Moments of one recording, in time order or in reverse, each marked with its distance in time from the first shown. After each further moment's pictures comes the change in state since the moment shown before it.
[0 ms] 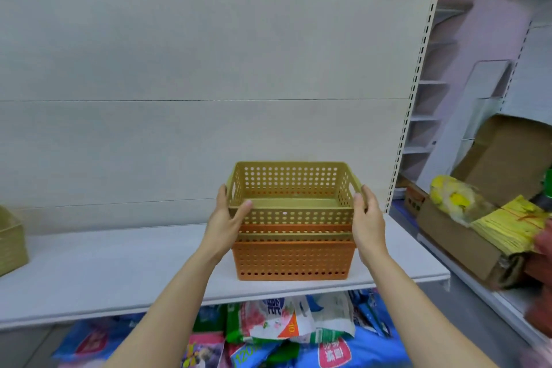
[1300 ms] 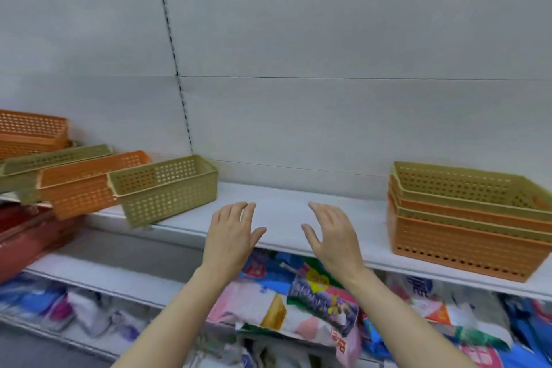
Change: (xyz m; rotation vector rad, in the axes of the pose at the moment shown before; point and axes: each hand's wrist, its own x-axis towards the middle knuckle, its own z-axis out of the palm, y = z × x) left_hand -0.130 -0.120 -0.293 1.288 0.276 0.290; right_hand -0.249 -0.046 0.269 -0.429 -0.389 -0.902
